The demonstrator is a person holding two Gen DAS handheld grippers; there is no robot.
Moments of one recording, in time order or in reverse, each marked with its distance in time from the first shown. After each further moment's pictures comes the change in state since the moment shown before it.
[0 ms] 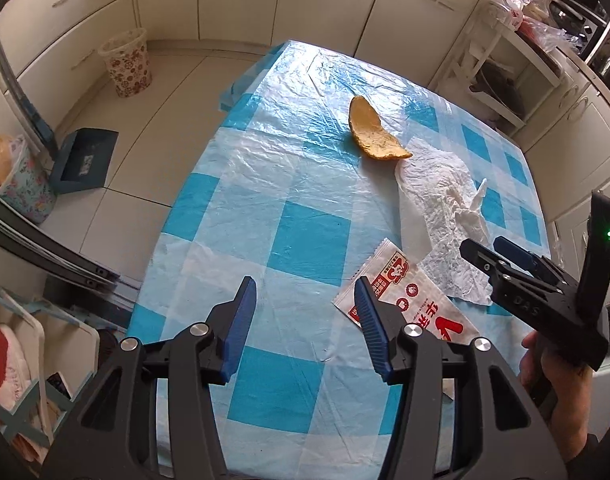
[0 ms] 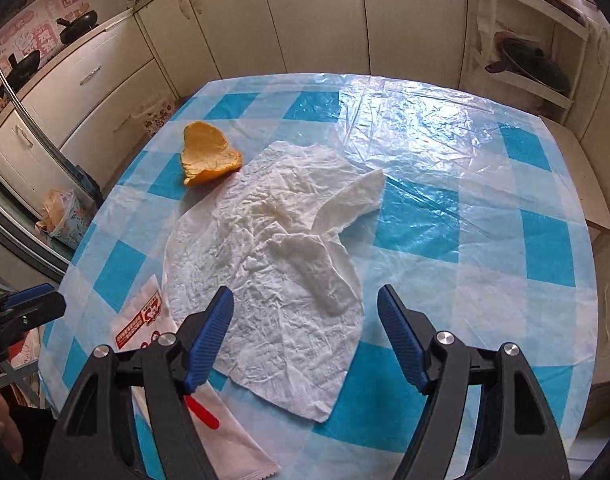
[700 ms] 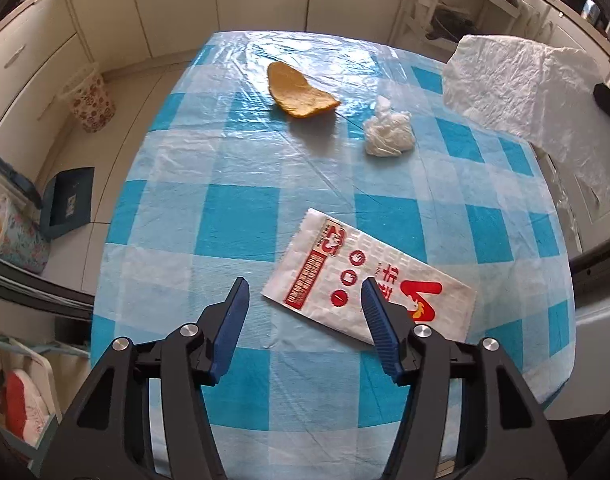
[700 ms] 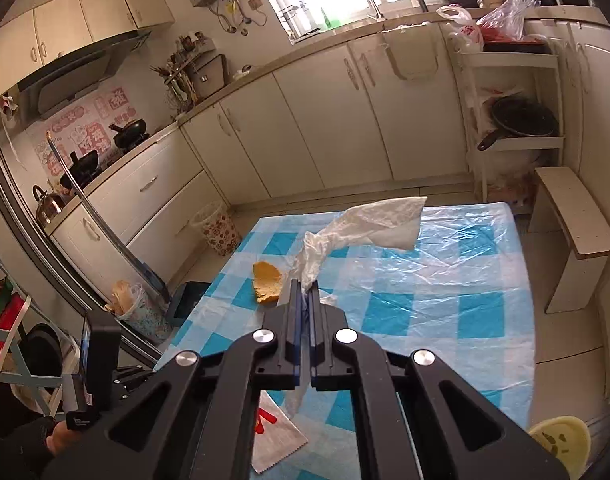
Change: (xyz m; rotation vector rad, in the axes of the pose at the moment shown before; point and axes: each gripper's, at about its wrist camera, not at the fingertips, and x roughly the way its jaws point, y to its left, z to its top) left arm 0.018 -0.063 -0.023 0.238 0.042 0.012; right arm -0.158 -0.056 0.004 0.111 -0.366 0.218
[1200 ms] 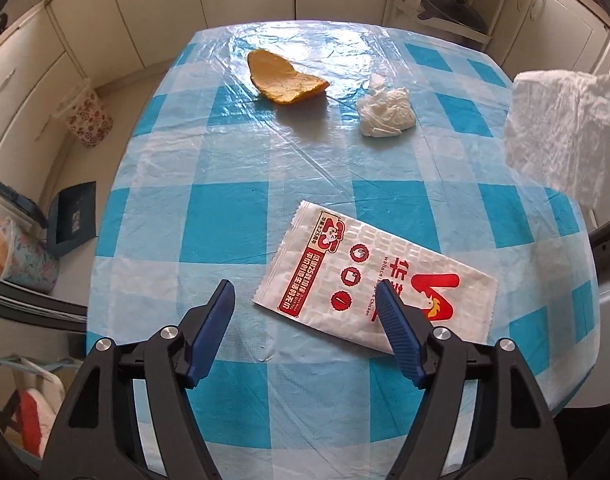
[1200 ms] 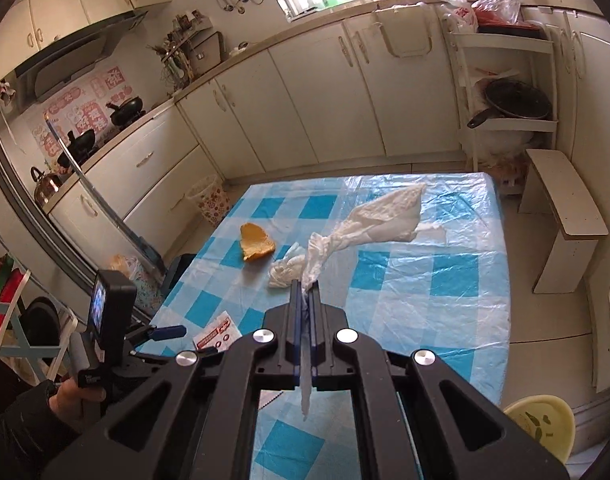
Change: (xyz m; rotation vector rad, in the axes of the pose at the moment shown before) left arm 0.021 0.001 0.001 0.051 0.032 0.032; right arm -0.004 -0.010 -0.027 -0.035 0.121 0.000
